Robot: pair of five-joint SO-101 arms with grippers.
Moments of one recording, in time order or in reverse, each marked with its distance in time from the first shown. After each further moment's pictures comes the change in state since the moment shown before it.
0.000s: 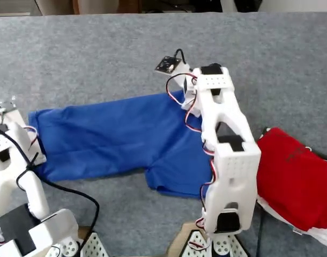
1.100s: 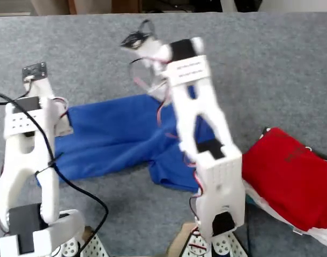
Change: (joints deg) left arm 21.3 0.1 -16.1 8.1 18.0; right arm -17.1 -6.1 -26.0 32.4 -20.1
